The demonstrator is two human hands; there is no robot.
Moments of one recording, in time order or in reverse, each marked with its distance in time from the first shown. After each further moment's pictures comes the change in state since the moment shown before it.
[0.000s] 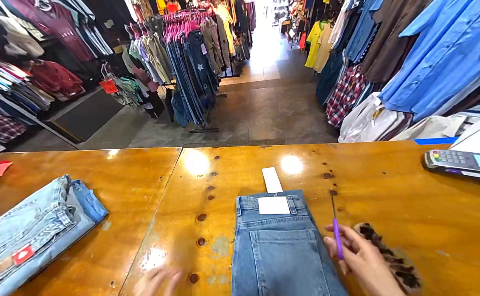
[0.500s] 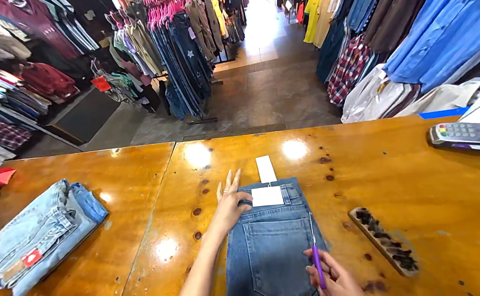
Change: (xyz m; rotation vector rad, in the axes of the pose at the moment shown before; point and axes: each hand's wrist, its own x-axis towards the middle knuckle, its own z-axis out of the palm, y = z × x) left_hand 0.143 0.118 0.149 0.084 -0.535 0.377; right_hand -0.048 0.050 0.040 0.340 -0.174 0.118
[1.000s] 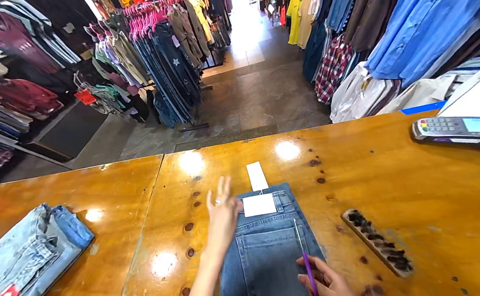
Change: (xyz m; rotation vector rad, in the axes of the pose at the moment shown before) left_hand 0.003 0.016 0.011 0.164 0.332 0.051; right_hand 0.006 -0.002 0.001 -0.012 -0.004 0.047
